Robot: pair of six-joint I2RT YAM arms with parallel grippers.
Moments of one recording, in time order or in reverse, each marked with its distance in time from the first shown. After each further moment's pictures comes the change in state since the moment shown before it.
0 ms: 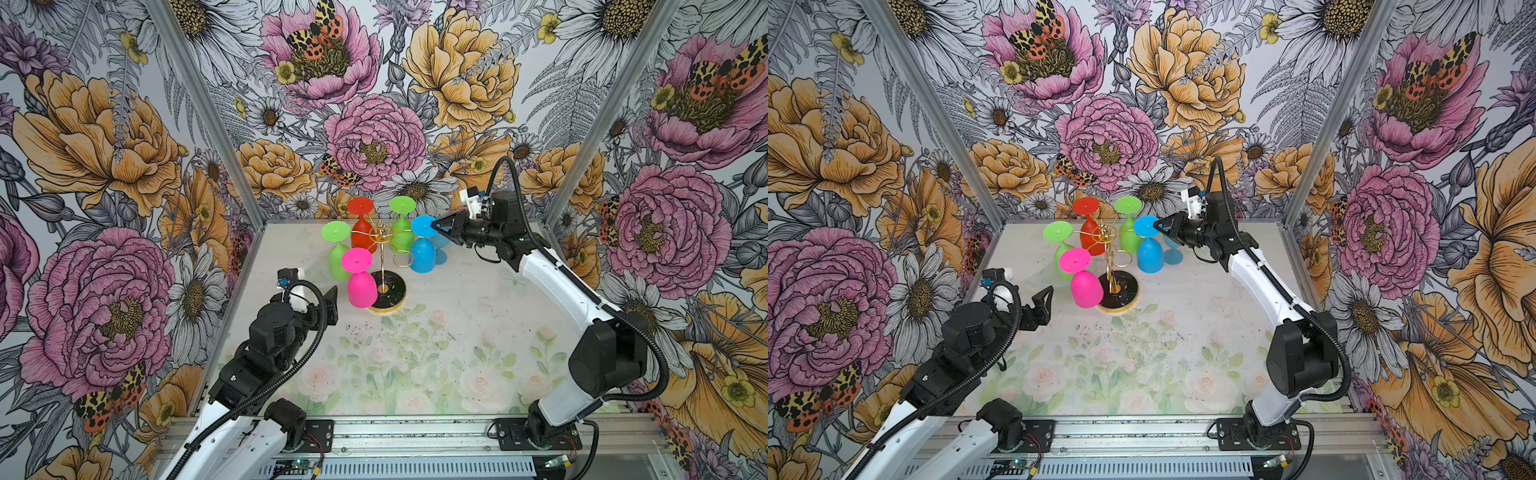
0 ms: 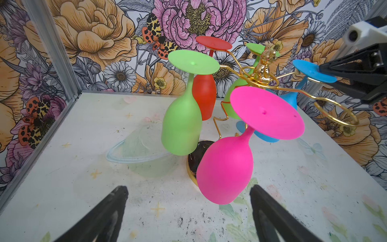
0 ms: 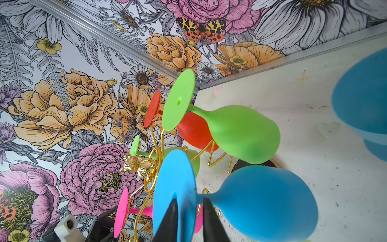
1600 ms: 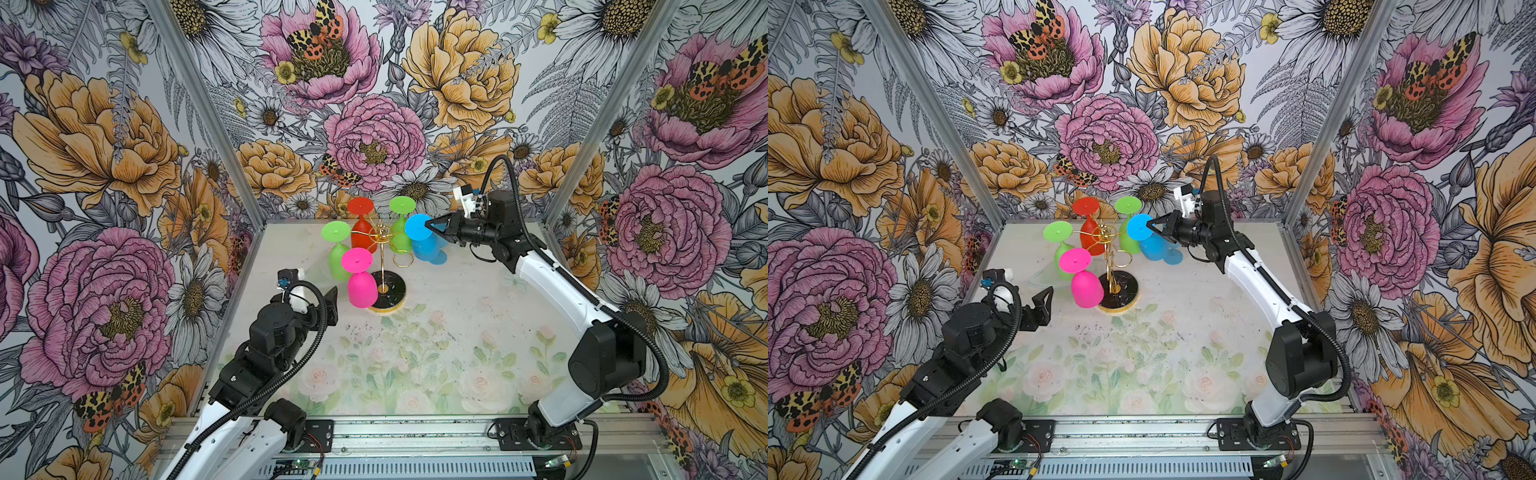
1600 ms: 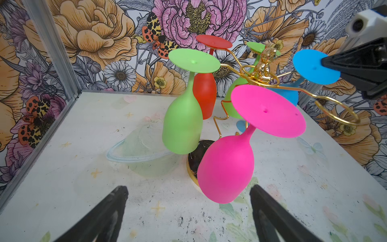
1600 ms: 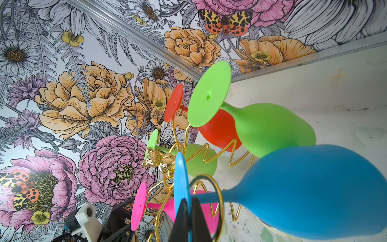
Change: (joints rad) left arm 0.001 -0.003 -0.006 0.000 0.000 0.000; right arm 0.038 -0.002 0.000 0.070 -0.042 0.040
